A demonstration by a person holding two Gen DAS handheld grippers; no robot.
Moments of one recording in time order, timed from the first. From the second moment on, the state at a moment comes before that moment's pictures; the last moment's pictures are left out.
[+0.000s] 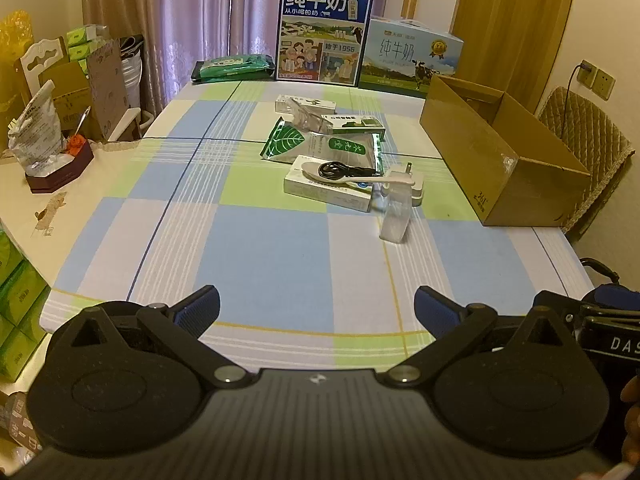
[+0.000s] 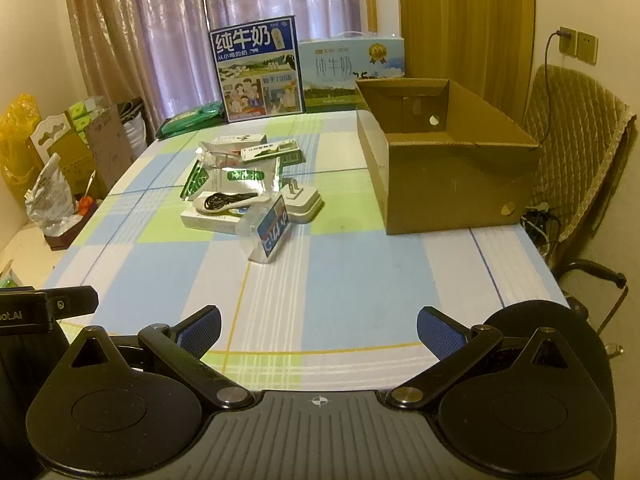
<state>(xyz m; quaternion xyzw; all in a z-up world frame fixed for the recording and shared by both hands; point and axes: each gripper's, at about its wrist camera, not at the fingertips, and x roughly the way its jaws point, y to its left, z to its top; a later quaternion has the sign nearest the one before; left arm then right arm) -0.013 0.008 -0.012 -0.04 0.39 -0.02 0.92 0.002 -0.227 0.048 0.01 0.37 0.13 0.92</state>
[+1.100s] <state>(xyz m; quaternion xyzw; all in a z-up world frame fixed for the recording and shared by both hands) -0.004 0.009 -0.017 -0.04 0.39 -0.03 0.92 0.012 -0.230 0.035 0.01 0.39 0.13 0.91</state>
